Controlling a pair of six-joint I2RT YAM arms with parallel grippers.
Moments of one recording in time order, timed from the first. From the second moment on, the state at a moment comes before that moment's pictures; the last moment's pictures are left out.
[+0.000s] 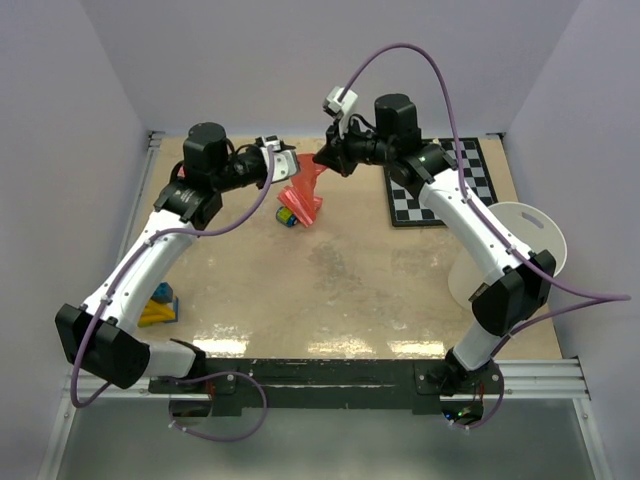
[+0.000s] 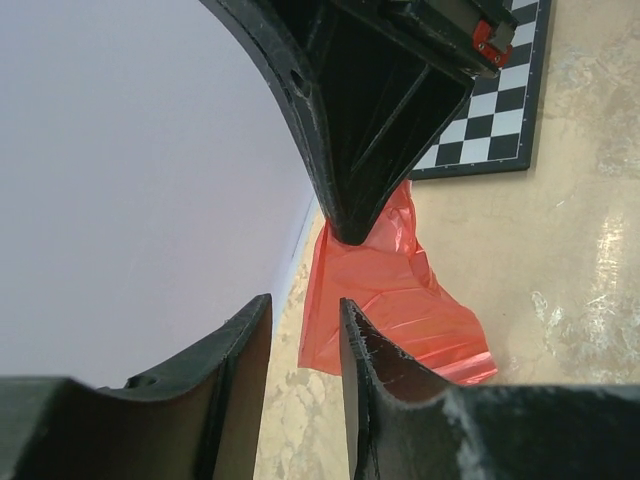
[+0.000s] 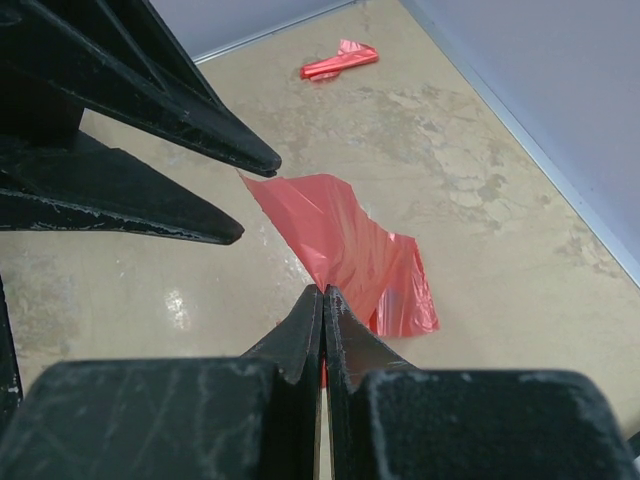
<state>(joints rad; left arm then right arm) -0.38 1.34 1.35 -0.20 0.63 0.80 0.54 1.68 1.77 -0.43 -0.52 -0.16</state>
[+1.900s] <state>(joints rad) -0.41 1.33 1.24 -0.09 0.53 0.72 0.54 1.66 1.66 -0.43 -0.55 -0.22</state>
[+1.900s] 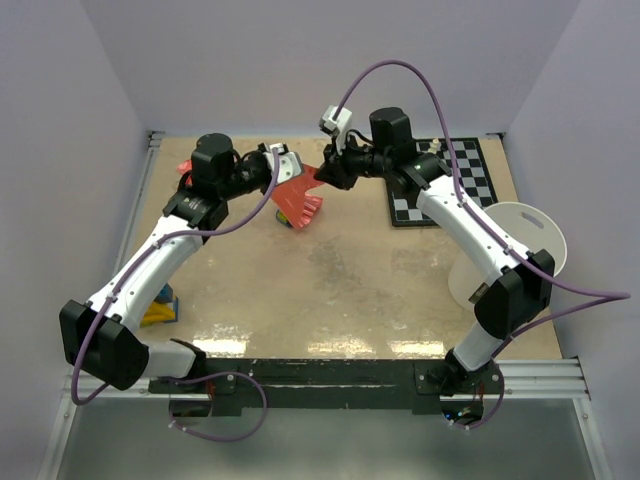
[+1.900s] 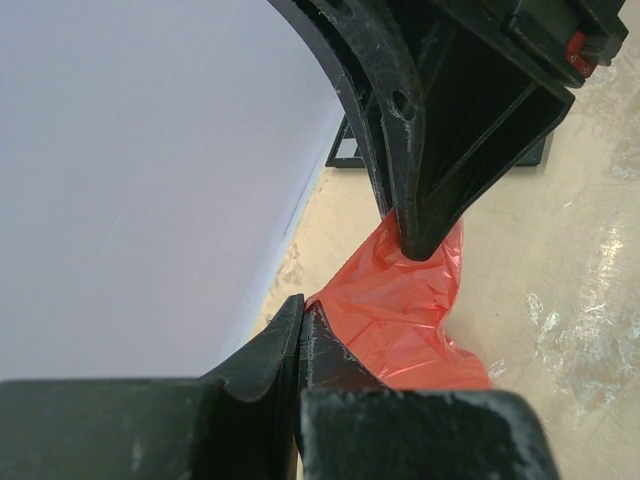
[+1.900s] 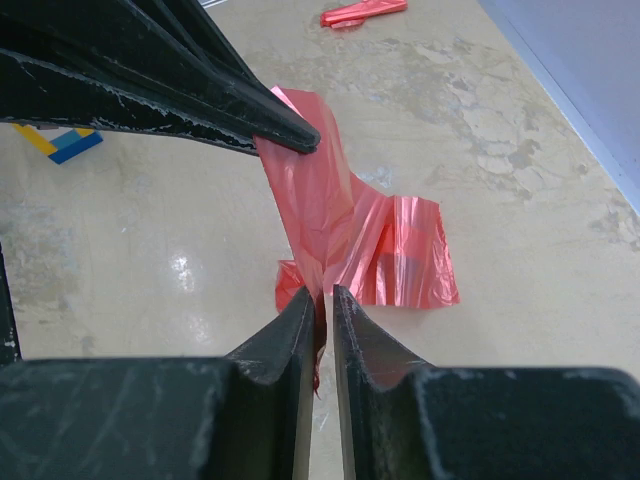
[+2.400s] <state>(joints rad) -0.47 1.33 1.24 -0.09 0.51 0.87 0.57 1.71 1.80 -0.50 -0.67 -0.31</state>
